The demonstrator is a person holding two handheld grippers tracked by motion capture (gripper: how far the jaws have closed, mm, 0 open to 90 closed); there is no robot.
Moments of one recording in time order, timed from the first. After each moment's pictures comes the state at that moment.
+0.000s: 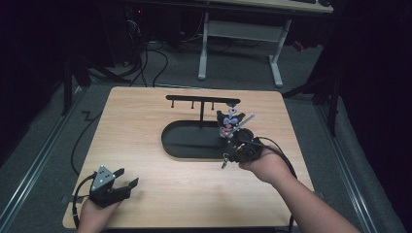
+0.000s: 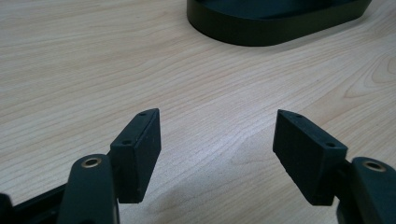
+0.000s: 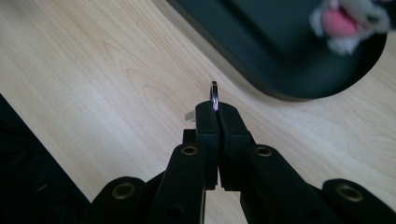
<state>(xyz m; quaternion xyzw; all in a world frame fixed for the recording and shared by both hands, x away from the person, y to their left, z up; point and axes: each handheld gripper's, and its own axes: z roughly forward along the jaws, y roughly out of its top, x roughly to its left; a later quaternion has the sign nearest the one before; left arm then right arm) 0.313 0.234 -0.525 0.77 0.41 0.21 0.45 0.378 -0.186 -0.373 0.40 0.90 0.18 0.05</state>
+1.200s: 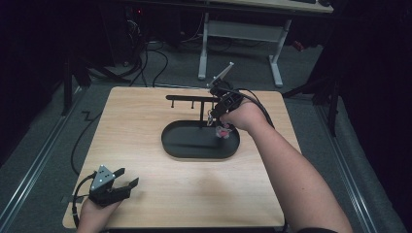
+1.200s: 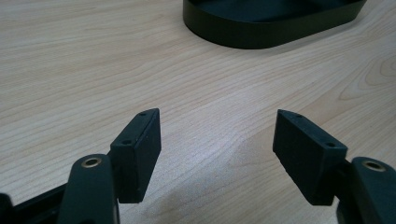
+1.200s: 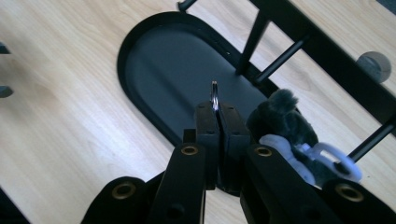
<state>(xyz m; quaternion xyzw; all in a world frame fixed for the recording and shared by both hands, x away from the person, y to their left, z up) 0.315 0.234 -0.525 0.77 0.41 0.20 0.45 0.488 -0.141 -0.312 0.41 0.89 0.19 0.07</state>
